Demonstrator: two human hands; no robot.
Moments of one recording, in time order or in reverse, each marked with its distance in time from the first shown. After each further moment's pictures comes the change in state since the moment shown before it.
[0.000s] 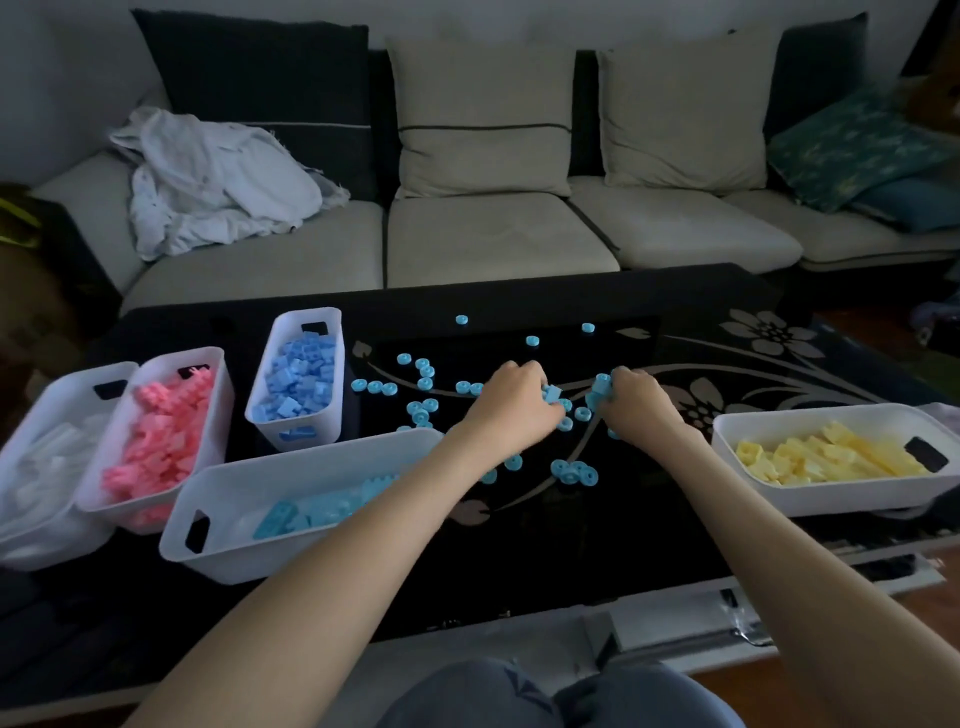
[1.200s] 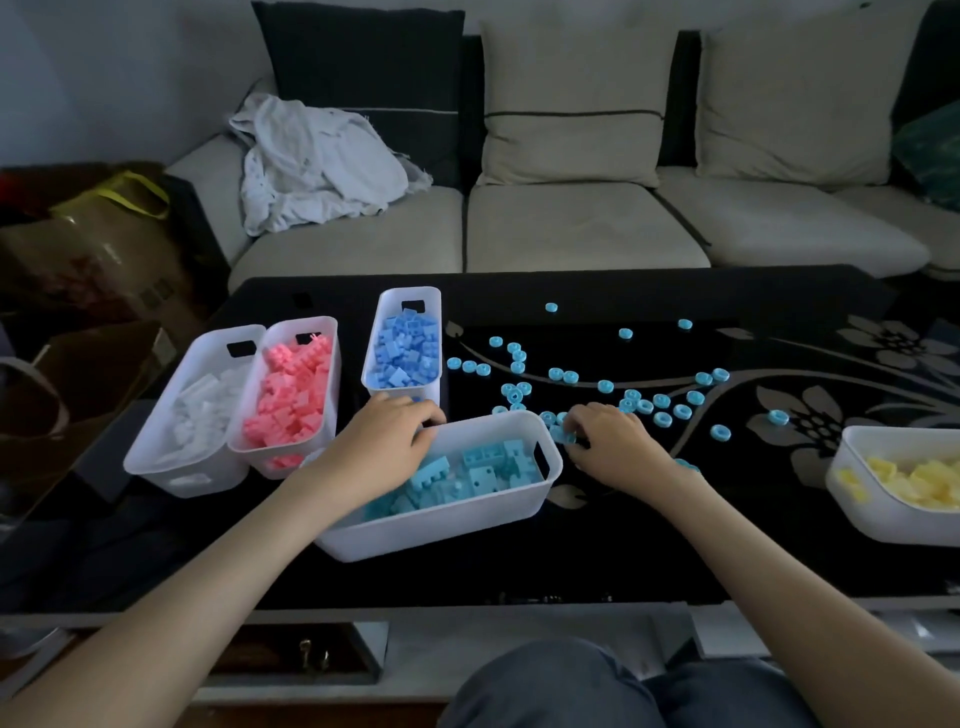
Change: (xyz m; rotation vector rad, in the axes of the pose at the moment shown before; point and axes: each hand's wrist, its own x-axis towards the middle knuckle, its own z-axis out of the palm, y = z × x) left_hand -0.109 -0.159 -0.088 0.346 0.044 -0.072; right_hand -0.053 -0.087 0.065 -0.103 -0.143 -0.518
